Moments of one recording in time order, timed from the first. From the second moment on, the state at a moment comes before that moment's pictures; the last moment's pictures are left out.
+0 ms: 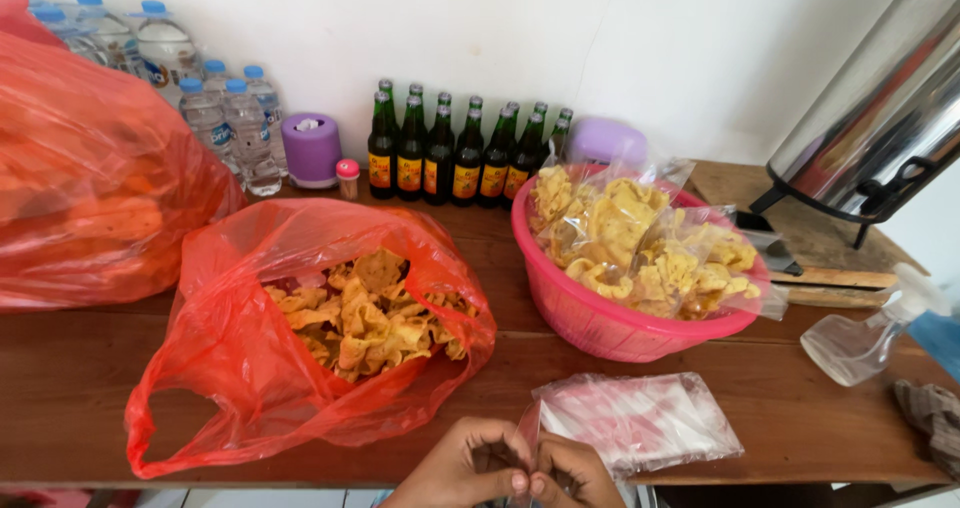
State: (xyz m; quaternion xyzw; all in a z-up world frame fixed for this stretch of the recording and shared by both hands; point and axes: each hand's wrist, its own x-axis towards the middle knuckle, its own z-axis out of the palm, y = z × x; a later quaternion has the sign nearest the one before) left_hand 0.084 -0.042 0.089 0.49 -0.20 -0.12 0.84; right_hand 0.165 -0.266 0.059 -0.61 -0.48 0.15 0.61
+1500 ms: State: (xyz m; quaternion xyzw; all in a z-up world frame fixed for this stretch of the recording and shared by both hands) left_hand 0.061 0.095 0.196 0.81 -0.11 0.40 0.41; right_hand 0.195 -0.075 0.205 -0.66 -0.53 0.17 0.50
